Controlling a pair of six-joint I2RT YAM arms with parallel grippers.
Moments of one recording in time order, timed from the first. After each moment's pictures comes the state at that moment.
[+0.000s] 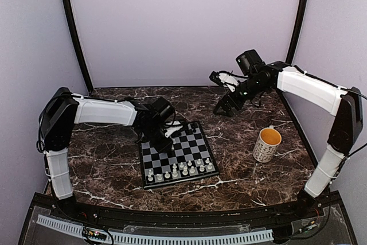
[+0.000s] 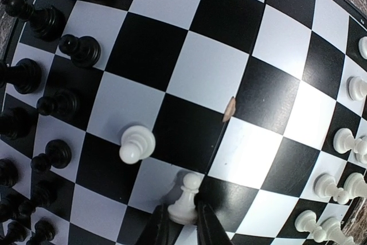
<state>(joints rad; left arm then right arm) -0.80 1.95 1.35 -0.62 0.09 0.15 0.55 1.69 1.54 -0.78 -0.31 -0.39</state>
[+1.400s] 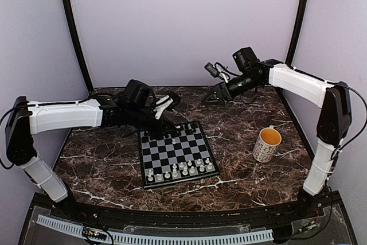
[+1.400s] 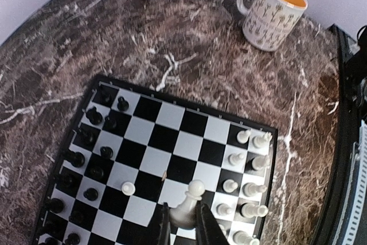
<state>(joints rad) -0.79 1.60 1.16 -0.31 0.27 0.08 0.50 1.83 1.65 -0.71 -0.79 -0.16</state>
